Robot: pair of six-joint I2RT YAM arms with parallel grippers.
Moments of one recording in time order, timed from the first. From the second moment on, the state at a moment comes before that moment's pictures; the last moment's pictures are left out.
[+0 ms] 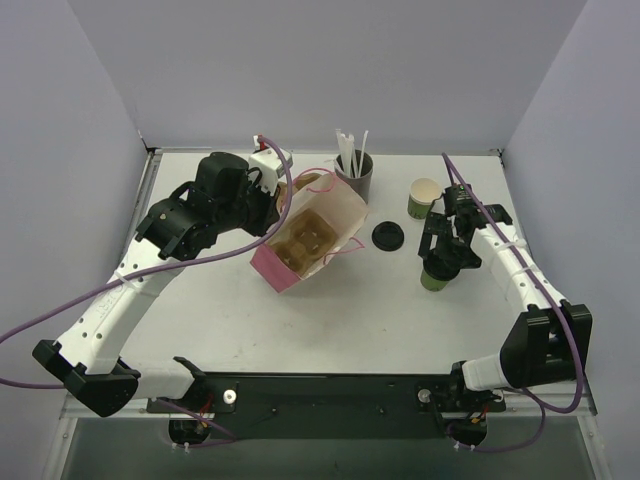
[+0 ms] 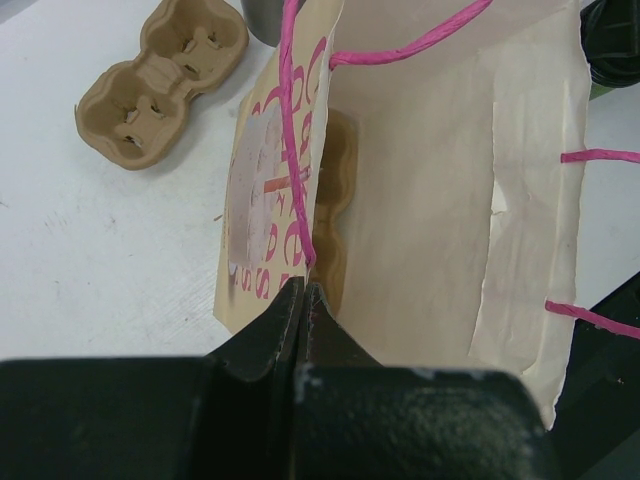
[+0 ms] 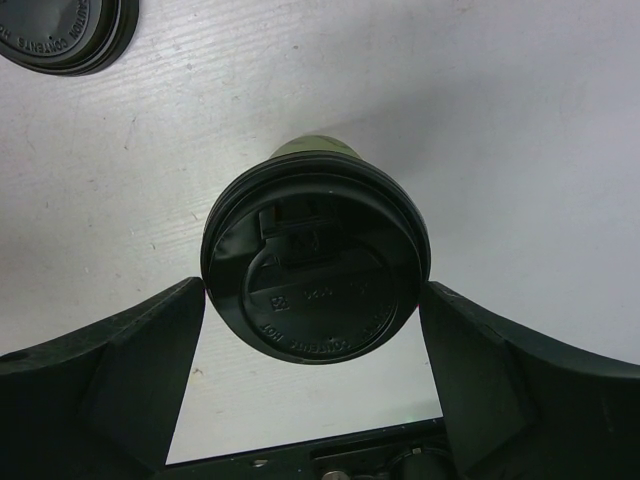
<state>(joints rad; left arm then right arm) -0.64 1.30 1.62 -0.91 0.01 -0.04 0.13 1.39 1.12 -0.91 0.18 0.35</state>
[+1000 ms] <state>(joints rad) -0.64 1.30 1.62 -0.91 0.01 -0.04 0.13 1.41 1.12 -0.91 0.18 0.36</state>
